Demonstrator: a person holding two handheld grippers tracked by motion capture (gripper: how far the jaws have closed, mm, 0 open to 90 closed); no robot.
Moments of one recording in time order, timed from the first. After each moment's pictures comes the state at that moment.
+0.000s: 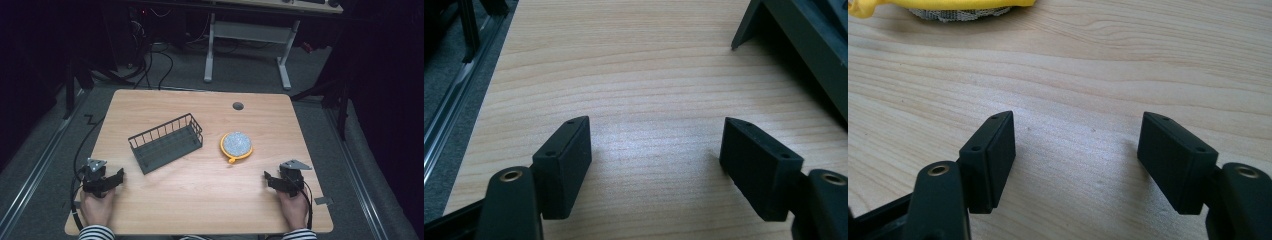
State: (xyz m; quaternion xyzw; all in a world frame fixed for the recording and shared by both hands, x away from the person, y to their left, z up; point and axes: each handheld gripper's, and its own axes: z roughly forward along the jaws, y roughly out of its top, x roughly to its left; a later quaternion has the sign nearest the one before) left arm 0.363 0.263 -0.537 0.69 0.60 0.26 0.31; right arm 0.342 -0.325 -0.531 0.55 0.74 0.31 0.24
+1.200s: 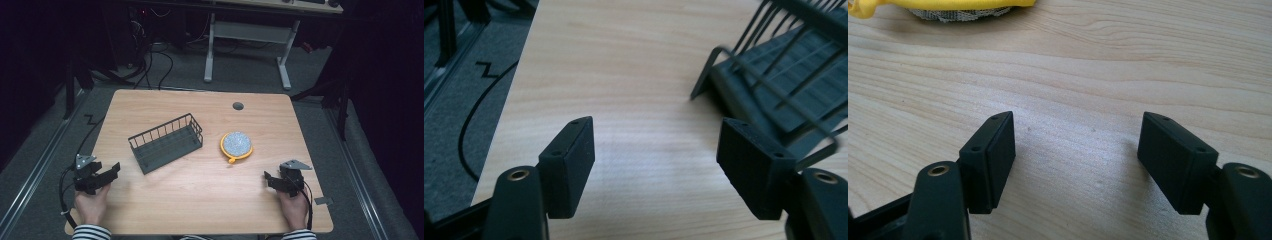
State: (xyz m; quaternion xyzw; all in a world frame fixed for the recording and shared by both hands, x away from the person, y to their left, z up) left arm 0.352 0.268 -0.493 0.66 0.60 0.24 0.38; right arm 0.342 -0.325 -0.530 0.55 0.74 0.31 0.24
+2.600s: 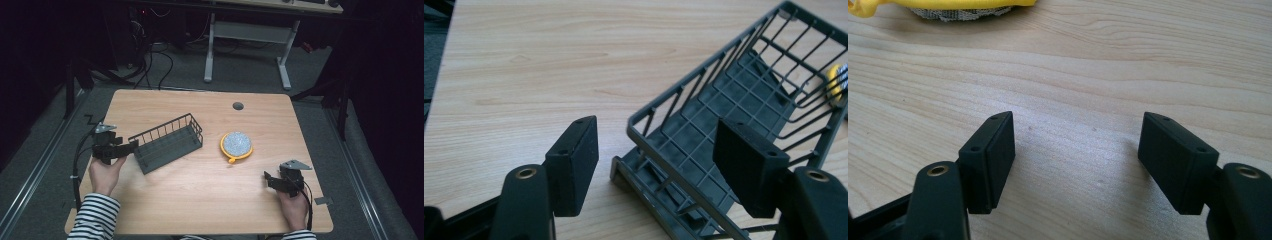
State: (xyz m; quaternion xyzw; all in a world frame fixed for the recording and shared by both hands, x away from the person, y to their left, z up) left arm 0.417 0.223 -0.442 0.72 0.55 0.18 0.39; right arm 0.342 -0.325 -0.530 0.55 0.74 0.31 0.24
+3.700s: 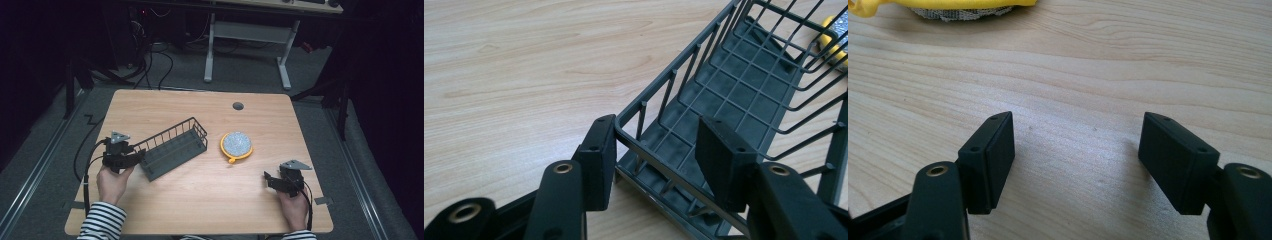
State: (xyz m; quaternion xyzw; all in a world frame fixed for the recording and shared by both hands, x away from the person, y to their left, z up) left arm 0.394 0.197 -0.451 0.75 0.52 0.19 0.36; right arm 0.342 -0.325 -0.530 0.55 0.74 0.31 0.24
